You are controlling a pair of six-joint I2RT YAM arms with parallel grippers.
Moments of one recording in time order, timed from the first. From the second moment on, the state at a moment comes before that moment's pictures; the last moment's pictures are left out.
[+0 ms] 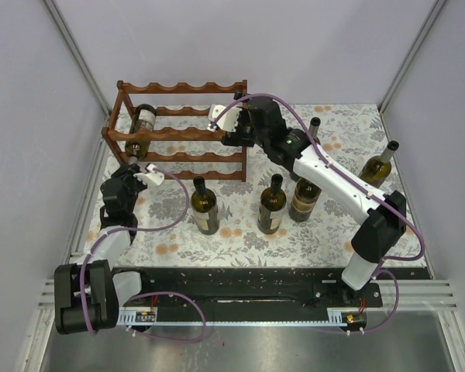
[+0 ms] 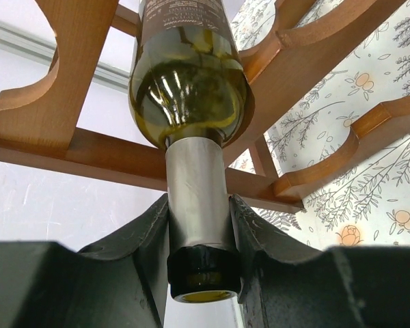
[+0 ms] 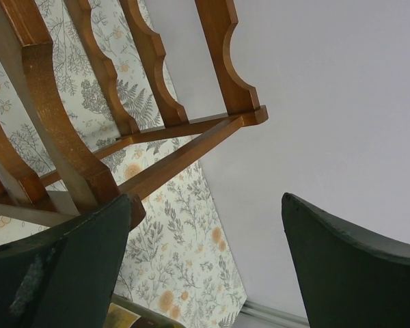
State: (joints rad) left arm 0.12 1.11 0.36 0.55 0.17 1.02; right arm 0.73 1.71 1.69 -0.31 0.19 -0.94
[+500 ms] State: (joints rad) left arm 0.08 1.17 0.26 0.80 0.08 1.09; right arm 0.73 1.72 1.69 -0.30 0.19 -0.95
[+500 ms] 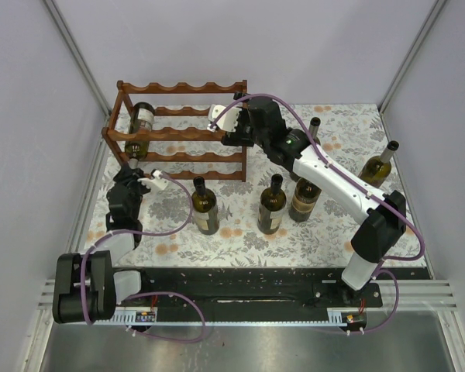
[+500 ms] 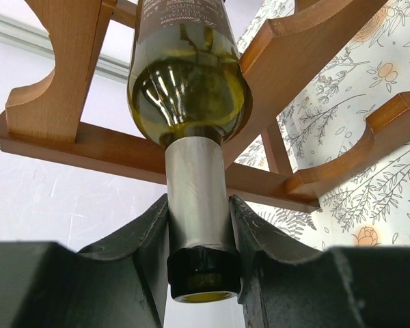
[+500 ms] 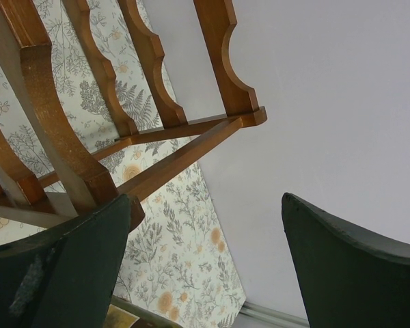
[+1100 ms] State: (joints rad) left arm 0.07 1.24 0.30 0.82 0.11 1.13; right arm 0.73 1.72 1.69 -0.30 0.19 -0.96
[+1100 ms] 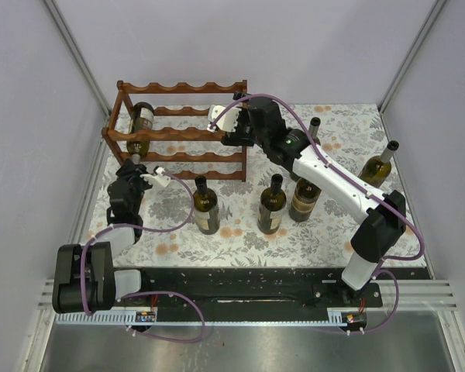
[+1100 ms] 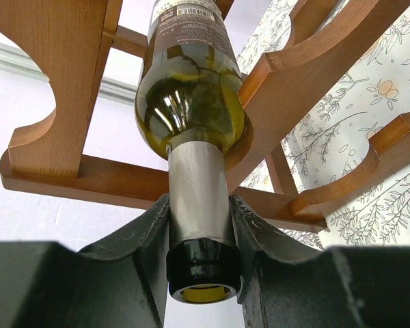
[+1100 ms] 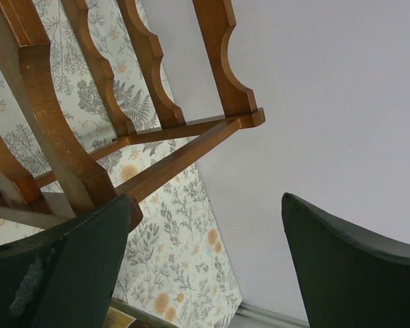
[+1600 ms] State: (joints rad) left arm 0.07 1.33 0.30 0.95 0.13 1.18; right arm 0.73 1.72 1.66 -0.24 0.19 -0.96
